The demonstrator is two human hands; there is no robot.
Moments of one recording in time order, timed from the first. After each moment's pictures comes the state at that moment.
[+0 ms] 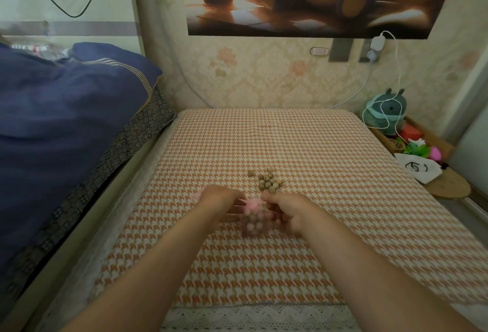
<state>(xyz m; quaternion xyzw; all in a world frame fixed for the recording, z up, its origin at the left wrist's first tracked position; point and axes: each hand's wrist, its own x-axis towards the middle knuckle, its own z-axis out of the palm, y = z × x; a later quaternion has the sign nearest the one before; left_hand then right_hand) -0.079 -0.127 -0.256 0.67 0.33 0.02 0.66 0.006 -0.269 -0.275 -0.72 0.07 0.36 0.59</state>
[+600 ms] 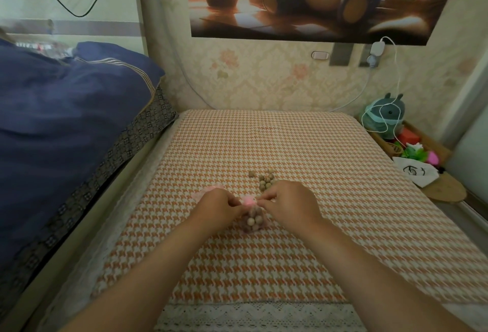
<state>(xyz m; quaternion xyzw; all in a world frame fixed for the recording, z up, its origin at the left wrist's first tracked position) -0.095 -0.115 -0.272 0.93 0.18 0.06 0.33 -0.018 -0.284 -0.253 -0.92 -0.33 -0.04 0.23</state>
